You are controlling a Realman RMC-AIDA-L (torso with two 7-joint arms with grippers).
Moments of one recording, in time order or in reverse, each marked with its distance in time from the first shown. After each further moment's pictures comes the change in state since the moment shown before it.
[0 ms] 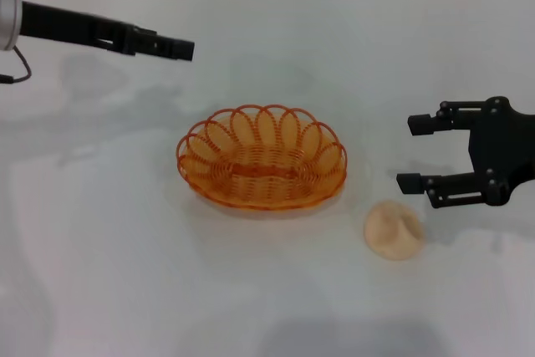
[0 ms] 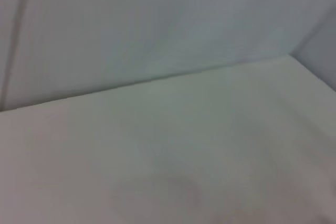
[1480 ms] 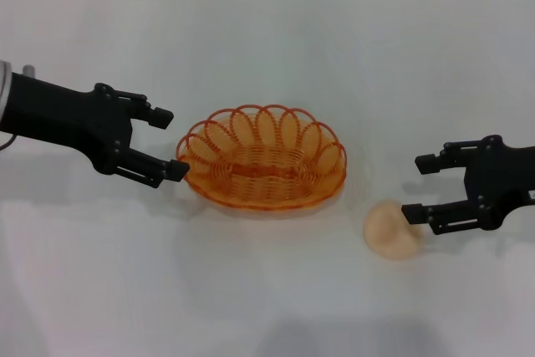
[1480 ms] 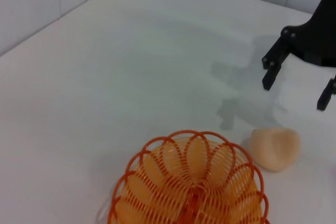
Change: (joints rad) left arm 0.130 -0.062 0.067 0.187 0.022 0.267 0.450; right arm 0.031 0.000 -0.037 0.078 -0.155 0.044 0.107
